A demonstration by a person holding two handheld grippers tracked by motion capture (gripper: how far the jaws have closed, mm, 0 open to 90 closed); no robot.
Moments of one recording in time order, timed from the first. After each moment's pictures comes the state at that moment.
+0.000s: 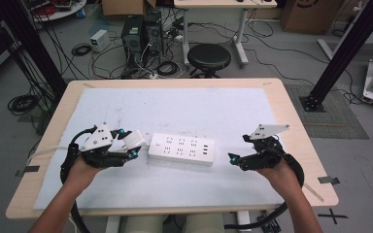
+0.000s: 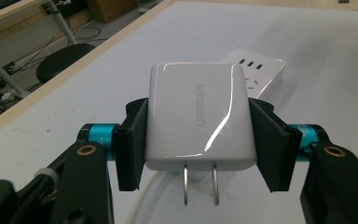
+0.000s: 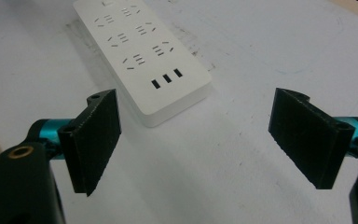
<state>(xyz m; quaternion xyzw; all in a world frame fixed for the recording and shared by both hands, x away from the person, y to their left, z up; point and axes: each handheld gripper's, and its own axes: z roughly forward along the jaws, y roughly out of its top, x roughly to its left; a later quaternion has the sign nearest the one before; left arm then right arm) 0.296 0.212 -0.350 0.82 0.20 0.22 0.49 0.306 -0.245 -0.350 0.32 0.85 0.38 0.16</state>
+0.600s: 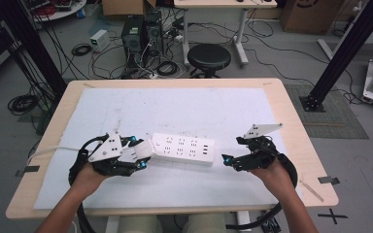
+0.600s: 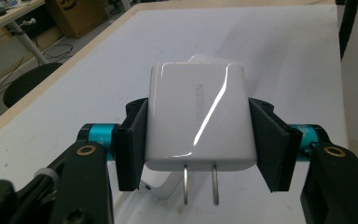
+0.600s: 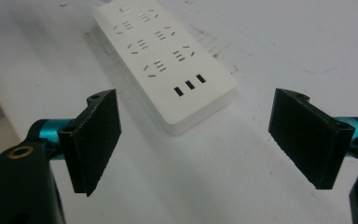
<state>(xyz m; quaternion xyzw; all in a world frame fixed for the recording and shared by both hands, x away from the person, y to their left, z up) 0.286 0.191 -0.356 0.83 0.14 0.20 0.49 0.307 -0.229 -0.351 0.33 0.85 0.38 0.12</state>
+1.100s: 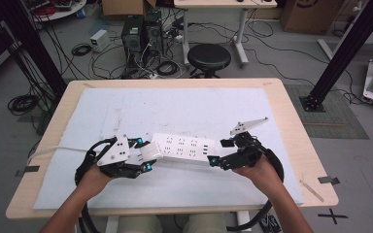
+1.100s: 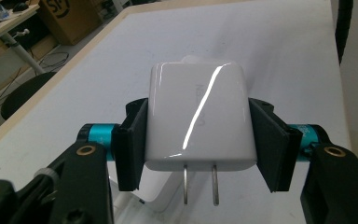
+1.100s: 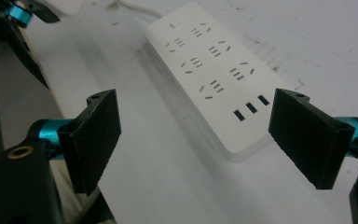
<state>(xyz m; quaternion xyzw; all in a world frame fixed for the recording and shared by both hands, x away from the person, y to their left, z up) 0.285 0.176 -0.360 0.84 0.10 0.21 0.48 0.314 -0.196 -0.345 0.33 0.85 0.41 0.03</state>
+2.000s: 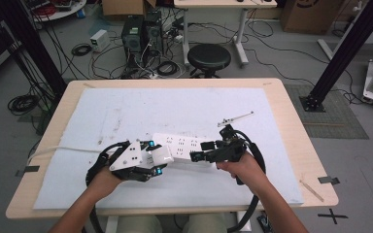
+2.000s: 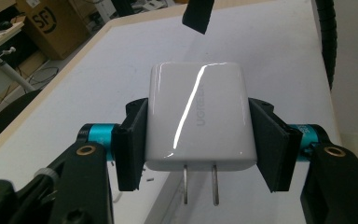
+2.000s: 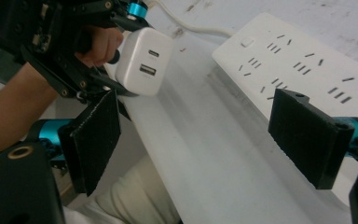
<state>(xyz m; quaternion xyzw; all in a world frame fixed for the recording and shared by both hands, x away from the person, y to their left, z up) 0.283 0.148 -0.364 0.84 0.06 0.21 0.49 0.329 -0.162 -0.347 0.36 0.80 0.46 -0.14</state>
